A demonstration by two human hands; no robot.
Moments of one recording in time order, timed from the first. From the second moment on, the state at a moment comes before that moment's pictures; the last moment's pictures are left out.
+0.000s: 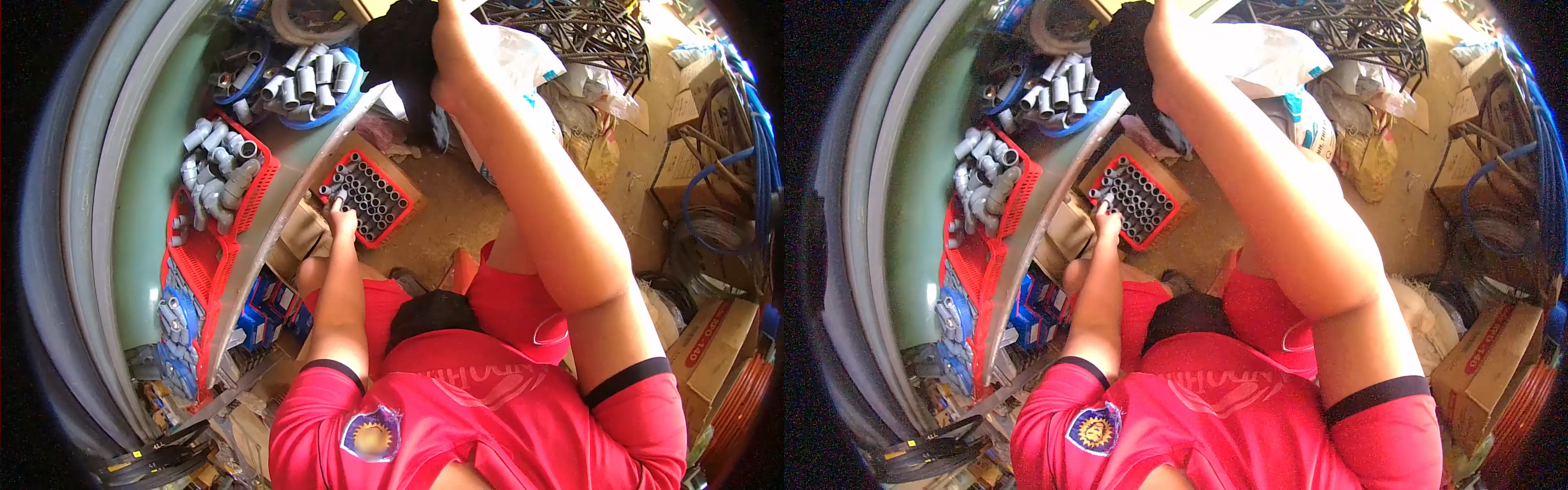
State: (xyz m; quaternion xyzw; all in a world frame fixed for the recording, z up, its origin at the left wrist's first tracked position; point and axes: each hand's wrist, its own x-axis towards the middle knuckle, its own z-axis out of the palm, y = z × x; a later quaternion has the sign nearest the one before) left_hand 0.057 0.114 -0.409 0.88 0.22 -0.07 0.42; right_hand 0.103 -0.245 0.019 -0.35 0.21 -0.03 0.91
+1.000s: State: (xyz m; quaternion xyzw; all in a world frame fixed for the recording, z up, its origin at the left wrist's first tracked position) left_hand 0.096 0.114 -0.370 0.96 0.06 -0.29 0.00; right_hand 0.116 -0.228 -0.017 -0.38 0.20 0.00 0.90
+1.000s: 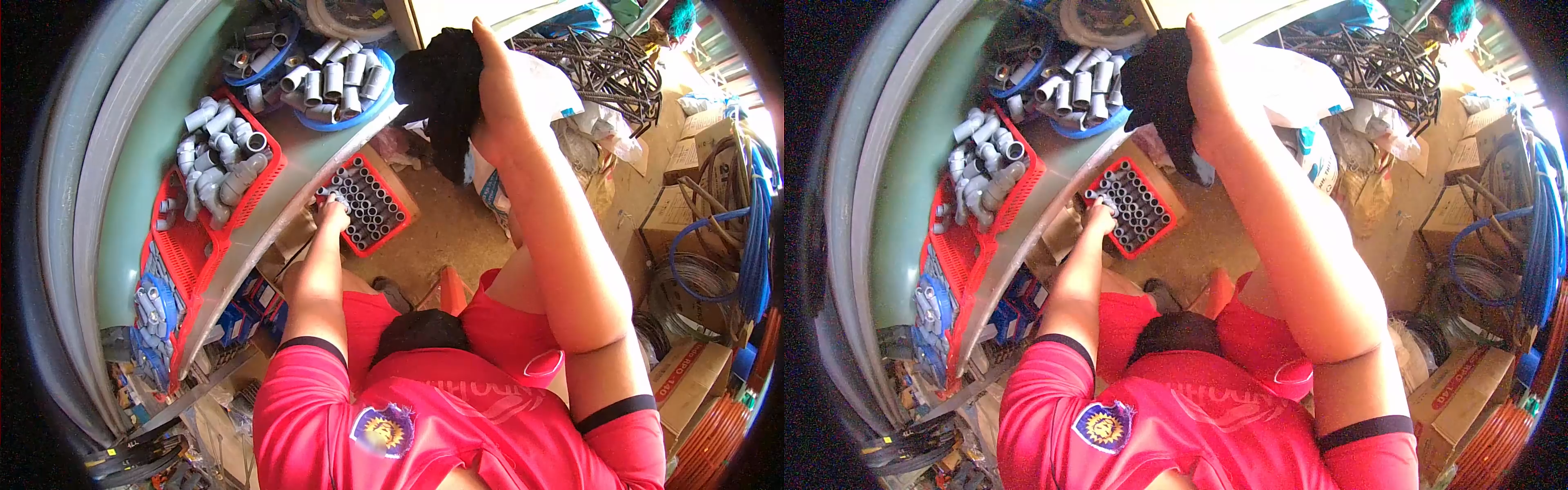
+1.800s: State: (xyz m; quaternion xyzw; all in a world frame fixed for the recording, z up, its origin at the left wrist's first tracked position) left_hand 0.103 0.126 -0.341 0.97 -0.05 -0.24 0.05; right_hand 0.116 -0.233 -0.010 -0.40 0.15 0.04 0.90
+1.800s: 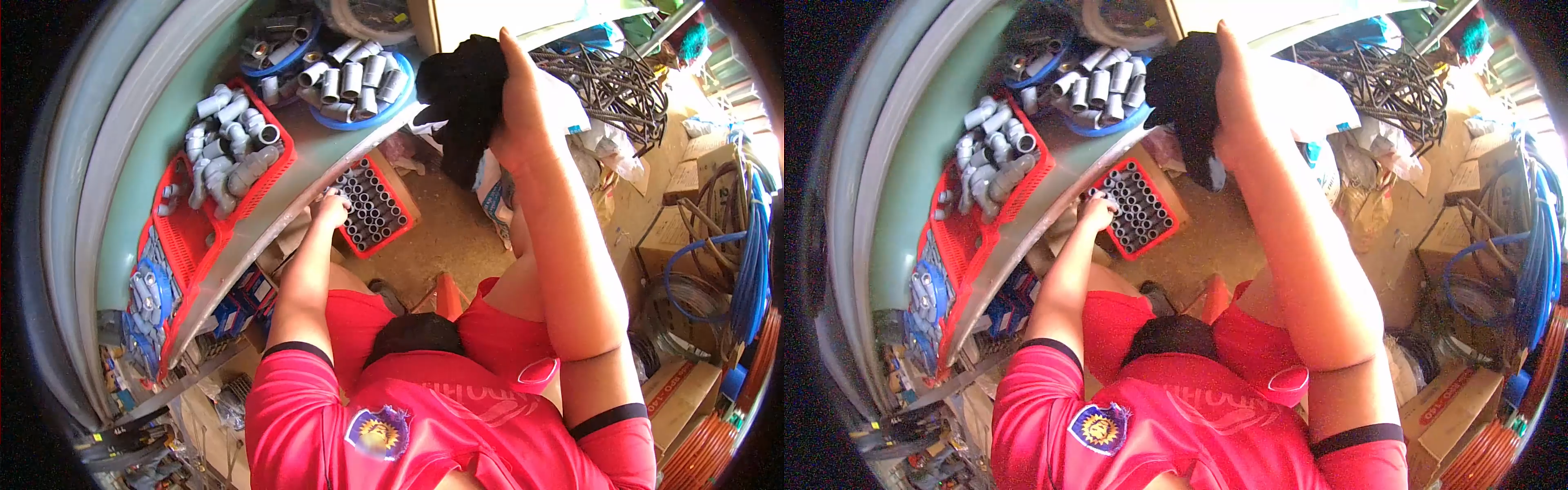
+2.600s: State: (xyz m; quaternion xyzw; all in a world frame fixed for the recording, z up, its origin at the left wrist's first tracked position) left_hand 0.116 0.344 -0.043 0.97 0.12 0.02 0.21; right_hand 0.075 -0.235 0.003 -0.51 0.17 0.02 0.85
